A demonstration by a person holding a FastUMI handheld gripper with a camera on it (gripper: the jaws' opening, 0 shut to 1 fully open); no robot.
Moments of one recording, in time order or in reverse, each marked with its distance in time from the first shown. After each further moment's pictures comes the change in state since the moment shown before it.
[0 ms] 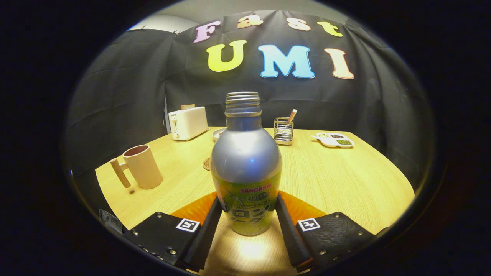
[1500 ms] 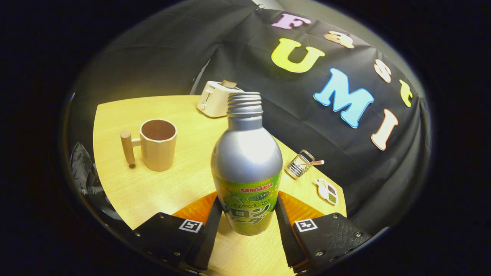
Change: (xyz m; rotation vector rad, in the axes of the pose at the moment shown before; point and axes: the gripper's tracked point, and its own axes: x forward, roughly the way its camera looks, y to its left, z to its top) arm 0.006 0.073 0.069 -0.634 0.151 -0.007
